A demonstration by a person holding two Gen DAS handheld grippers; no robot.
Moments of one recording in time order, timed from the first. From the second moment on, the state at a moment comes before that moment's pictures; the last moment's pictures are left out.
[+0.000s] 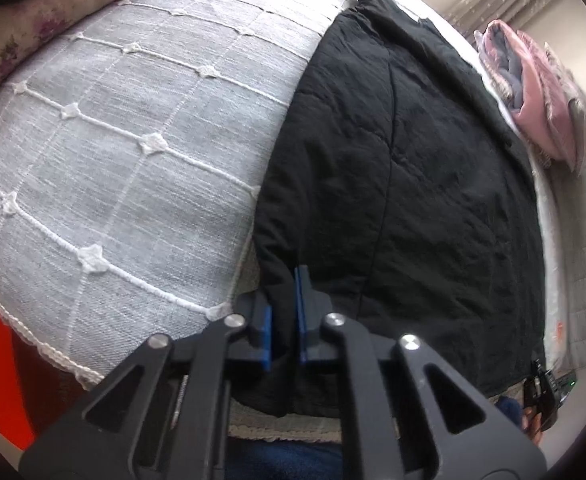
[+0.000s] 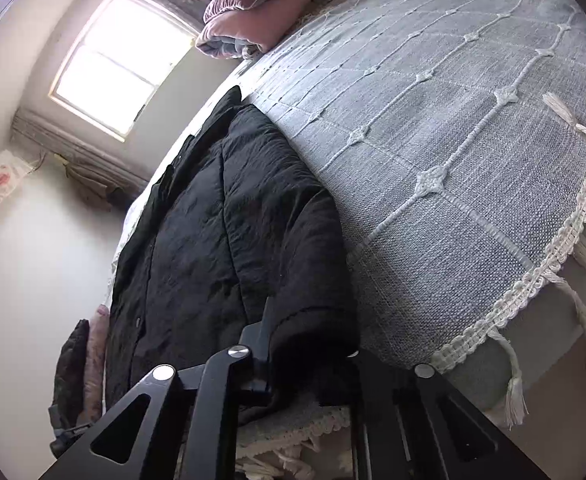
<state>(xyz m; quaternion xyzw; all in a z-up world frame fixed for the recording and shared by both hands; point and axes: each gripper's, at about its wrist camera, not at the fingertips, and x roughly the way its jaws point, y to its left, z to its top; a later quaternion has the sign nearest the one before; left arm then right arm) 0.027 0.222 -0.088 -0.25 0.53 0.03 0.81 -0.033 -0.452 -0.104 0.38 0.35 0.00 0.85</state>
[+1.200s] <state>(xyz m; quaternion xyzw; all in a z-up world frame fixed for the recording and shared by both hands) 0.002 0.244 -0.068 -0.31 0.48 0.00 0.82 -0.057 -0.448 -0.058 0.44 0.29 0.05 0.85</state>
